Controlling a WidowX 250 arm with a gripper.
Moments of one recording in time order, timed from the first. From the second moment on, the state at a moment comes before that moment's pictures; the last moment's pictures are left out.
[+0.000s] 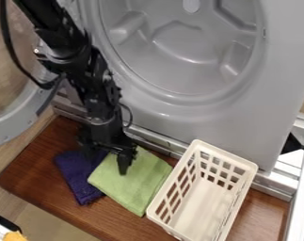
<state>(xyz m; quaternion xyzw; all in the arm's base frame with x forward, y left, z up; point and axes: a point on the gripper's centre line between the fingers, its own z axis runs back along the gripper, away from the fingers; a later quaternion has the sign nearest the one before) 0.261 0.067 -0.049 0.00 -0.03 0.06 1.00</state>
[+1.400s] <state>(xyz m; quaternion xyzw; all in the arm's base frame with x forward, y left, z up) 0.267 0.041 0.054 -0.01 -0.16 0.03 0.99</state>
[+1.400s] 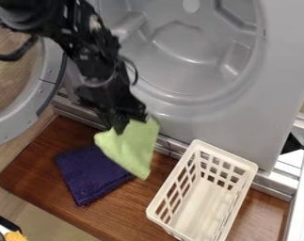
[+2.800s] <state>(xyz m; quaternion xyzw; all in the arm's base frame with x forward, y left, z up) 0.395 0.015 0.067 -0.05 -0.21 0.00 0.98</state>
